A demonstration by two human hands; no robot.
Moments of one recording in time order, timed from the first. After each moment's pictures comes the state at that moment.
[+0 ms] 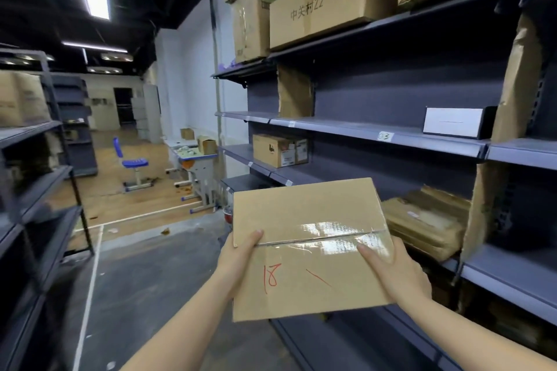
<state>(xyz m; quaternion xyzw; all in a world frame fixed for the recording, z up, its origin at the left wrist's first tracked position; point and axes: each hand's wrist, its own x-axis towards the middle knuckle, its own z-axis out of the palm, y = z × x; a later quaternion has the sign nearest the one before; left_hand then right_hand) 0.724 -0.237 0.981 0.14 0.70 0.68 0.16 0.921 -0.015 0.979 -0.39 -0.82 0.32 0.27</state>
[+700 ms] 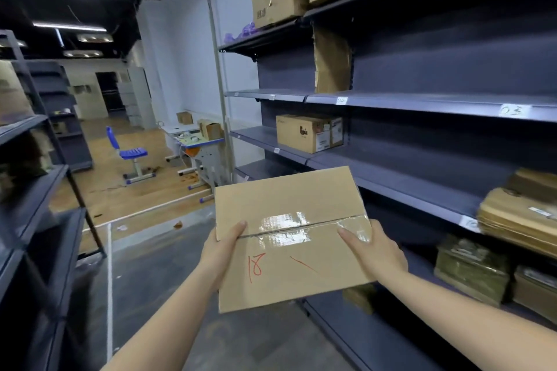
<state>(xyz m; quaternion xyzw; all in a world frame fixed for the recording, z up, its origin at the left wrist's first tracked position) 0.430 -0.333 0.962 0.10 0.71 0.67 0.18 0.625 -0.101 0.961 -0.40 -0.82 0.36 0.22</state>
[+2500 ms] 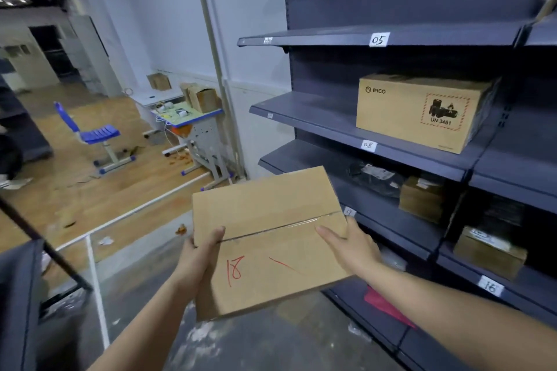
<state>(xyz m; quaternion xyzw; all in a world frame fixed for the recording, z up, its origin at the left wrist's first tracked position) -0.260 -0.289 0.881 0.05 0.75 0.62 0.23 -0.068 -0.057 0.871 -0.44 -0.80 0.39 0.12</state>
